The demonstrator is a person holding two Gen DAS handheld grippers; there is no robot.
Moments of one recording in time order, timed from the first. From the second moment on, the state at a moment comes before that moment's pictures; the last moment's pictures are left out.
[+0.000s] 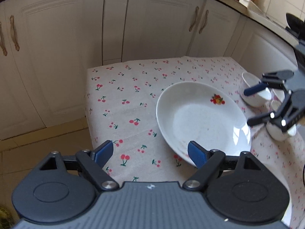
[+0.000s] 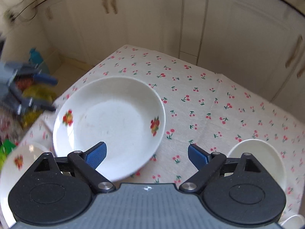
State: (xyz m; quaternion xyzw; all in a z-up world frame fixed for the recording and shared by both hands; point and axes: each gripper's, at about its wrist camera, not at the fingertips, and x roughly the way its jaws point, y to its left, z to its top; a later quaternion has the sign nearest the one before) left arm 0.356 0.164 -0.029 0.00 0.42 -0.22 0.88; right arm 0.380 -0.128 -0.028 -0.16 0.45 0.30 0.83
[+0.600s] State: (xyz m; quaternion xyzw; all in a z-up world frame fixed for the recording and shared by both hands) left arm 0.419 0.120 -0.056 -0.07 0.48 -0.24 0.84; right arm 0.363 -0.098 -0.062 -0.26 0.43 0.40 0.76
